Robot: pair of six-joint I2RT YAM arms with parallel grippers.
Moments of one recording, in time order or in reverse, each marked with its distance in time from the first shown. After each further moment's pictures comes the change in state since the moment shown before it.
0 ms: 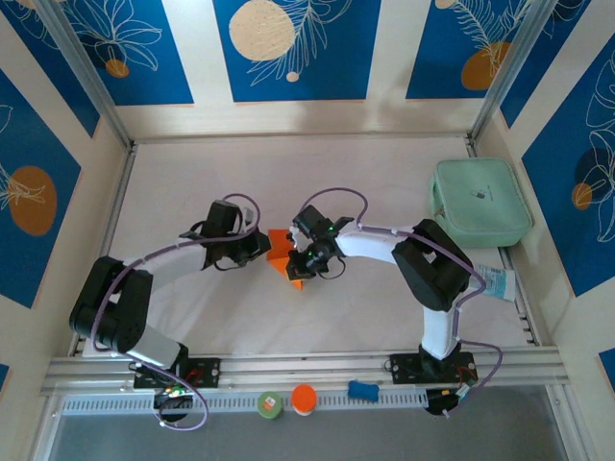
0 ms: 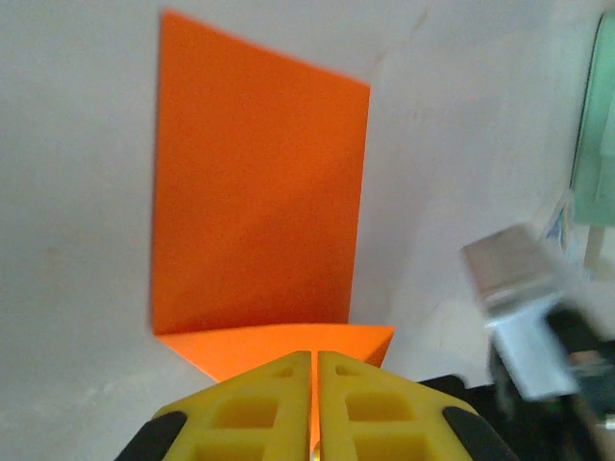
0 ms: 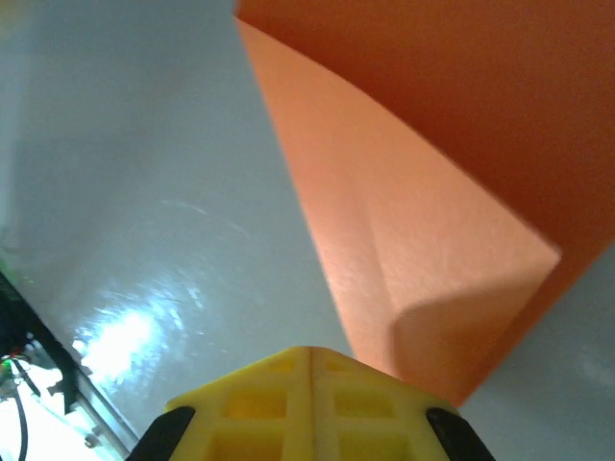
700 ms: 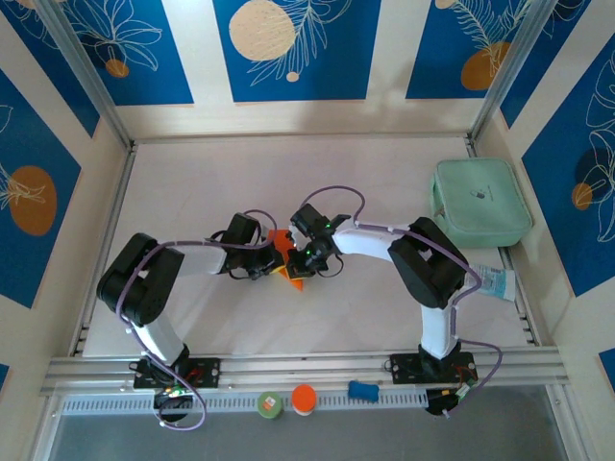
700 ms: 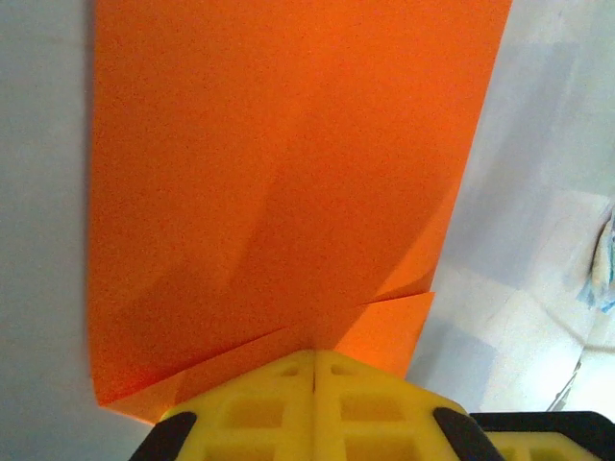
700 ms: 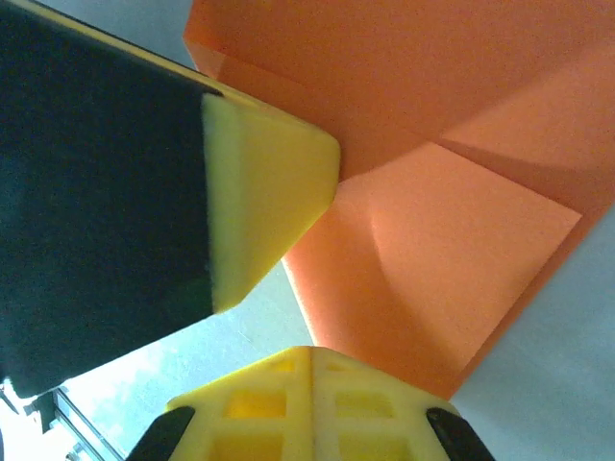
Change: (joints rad) left arm -0.084 0.200 -0.018 0.133 0.024 -0.113; right arm -0.001 0.041 0.031 -0.042 0.037 -0.005
